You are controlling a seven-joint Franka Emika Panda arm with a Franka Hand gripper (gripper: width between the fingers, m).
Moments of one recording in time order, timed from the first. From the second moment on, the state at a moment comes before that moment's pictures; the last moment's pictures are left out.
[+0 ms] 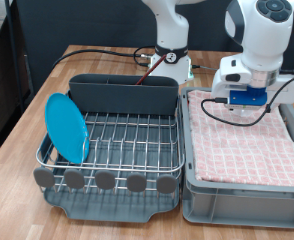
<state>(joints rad) 0.35 0.15 0.06 -2.40 0.20 2.34 1.12</state>
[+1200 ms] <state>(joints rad) 0.35 0.14 0.04 -2.42 0.18 2.36 1.12</state>
